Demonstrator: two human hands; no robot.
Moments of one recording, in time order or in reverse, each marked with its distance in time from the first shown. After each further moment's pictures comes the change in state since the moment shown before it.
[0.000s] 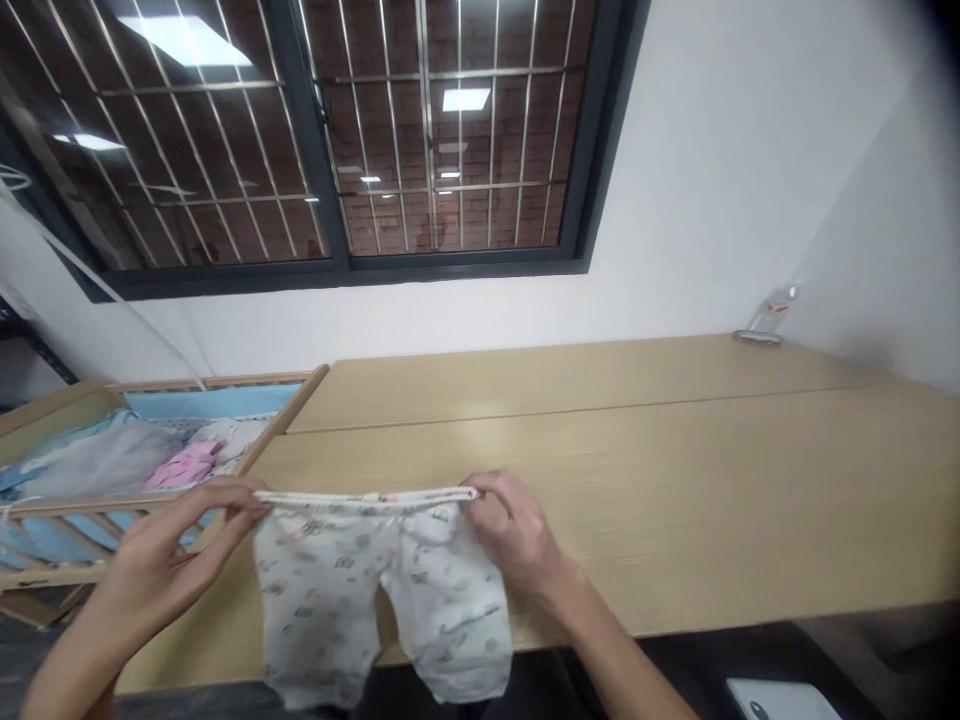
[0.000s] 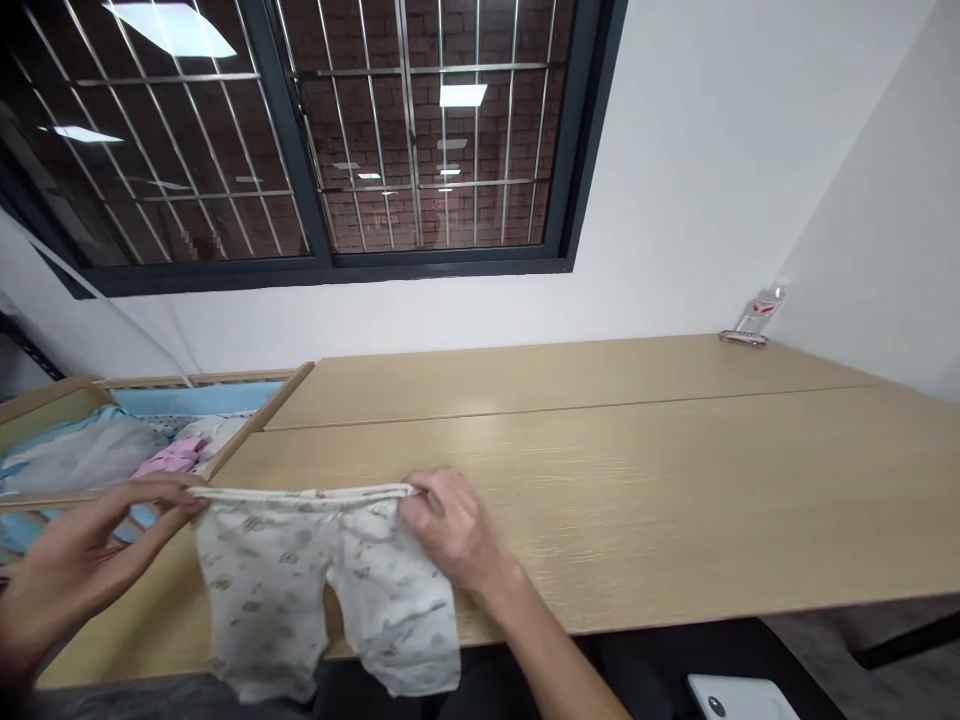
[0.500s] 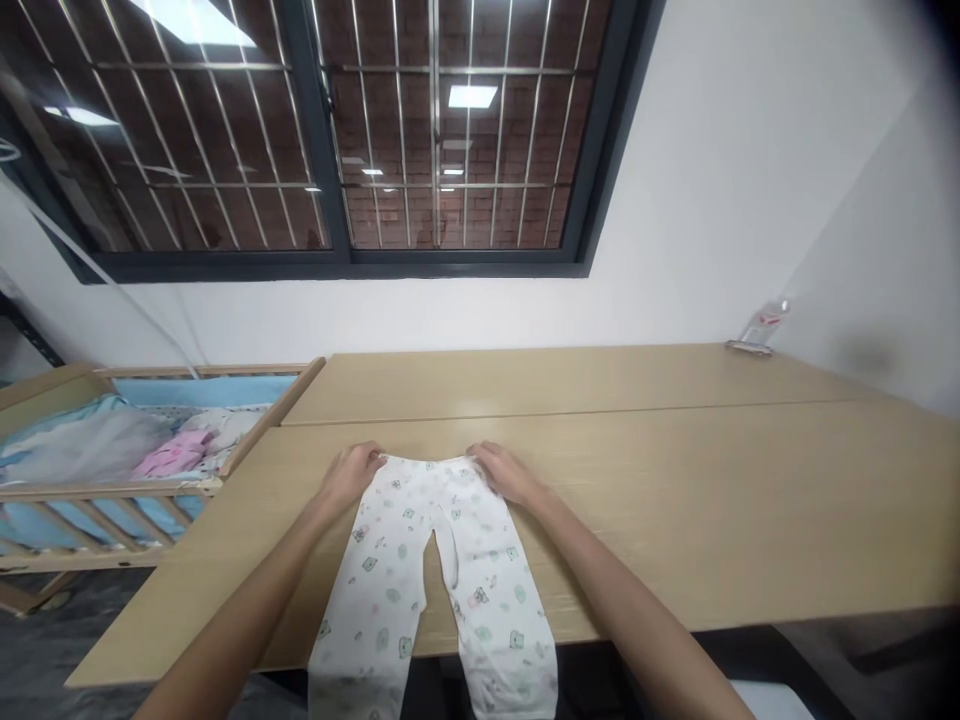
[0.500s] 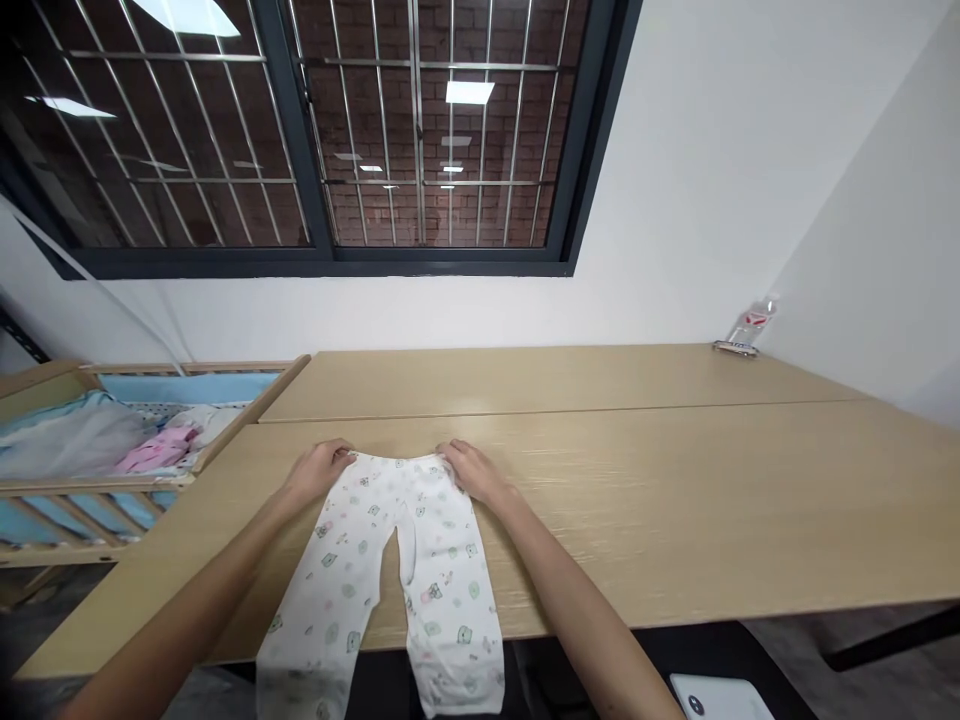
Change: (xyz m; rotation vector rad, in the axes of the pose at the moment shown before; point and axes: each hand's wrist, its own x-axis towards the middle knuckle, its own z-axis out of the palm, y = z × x) left_hand 0.073 -0.015 0.204 -0.010 -0.415 -0.260; right_hand -0.013 0.151 0.052 -0.034 -0.491 0.253
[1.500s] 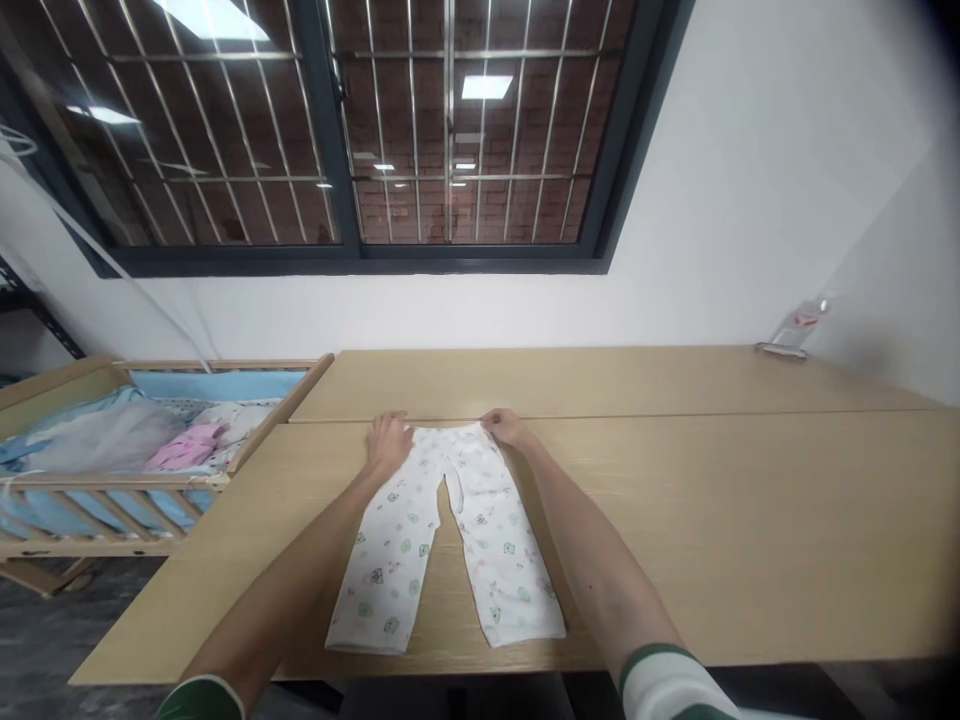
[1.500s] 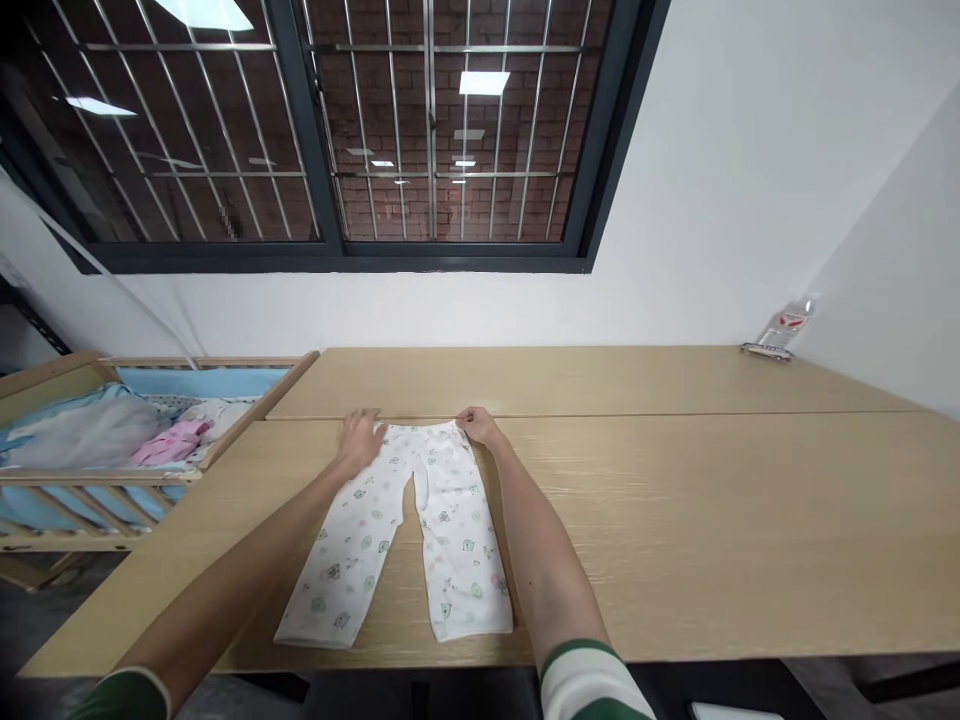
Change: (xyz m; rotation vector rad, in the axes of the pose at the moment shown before) left_hand 0.059 0.051 0.024 0.142 0.126 -0.093; right_hand 0.099 0.091 0.021 0.497 0.159 0.573
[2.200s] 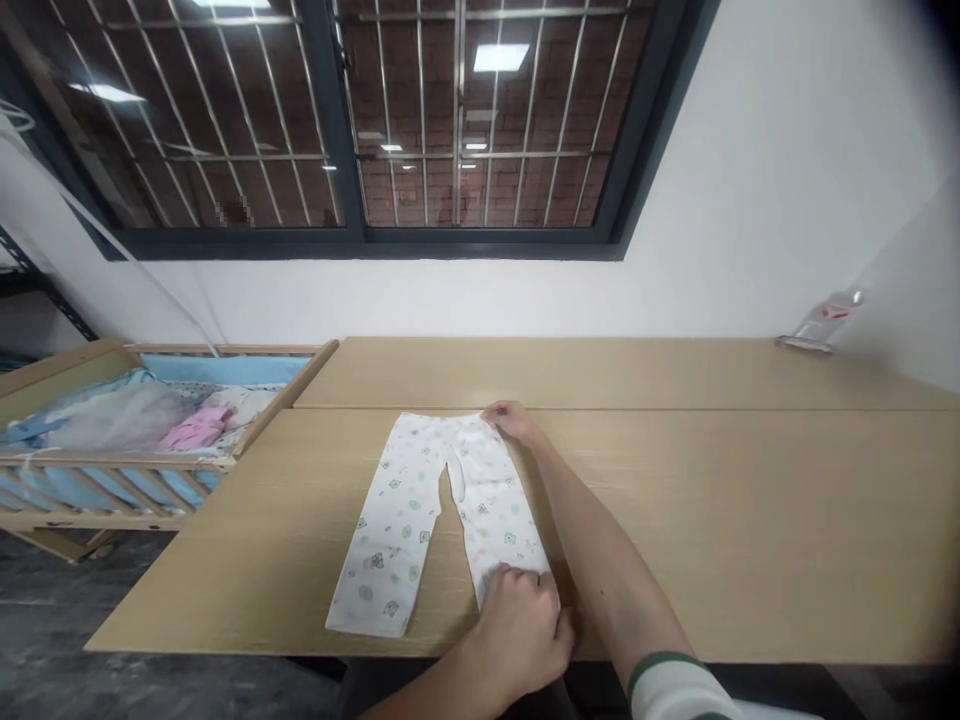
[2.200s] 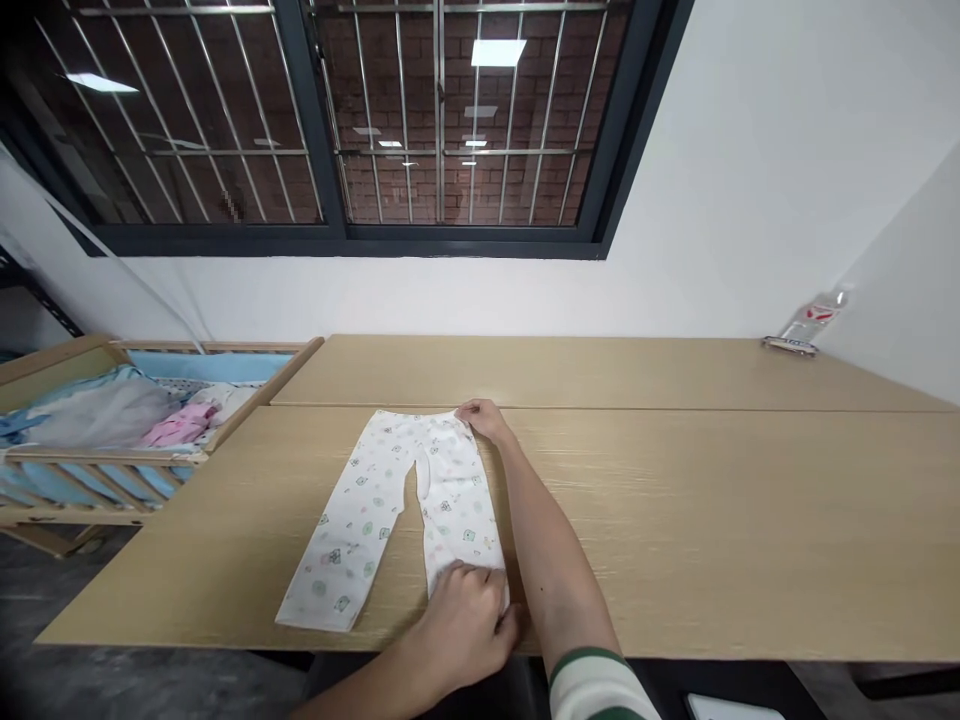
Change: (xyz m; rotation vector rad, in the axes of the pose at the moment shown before) left_hand -0.215 0.160 0.035 -0.100 -0.437 0.418; right_hand -0.012 -0.004 -0.005 0.176 -0.063 -0.024
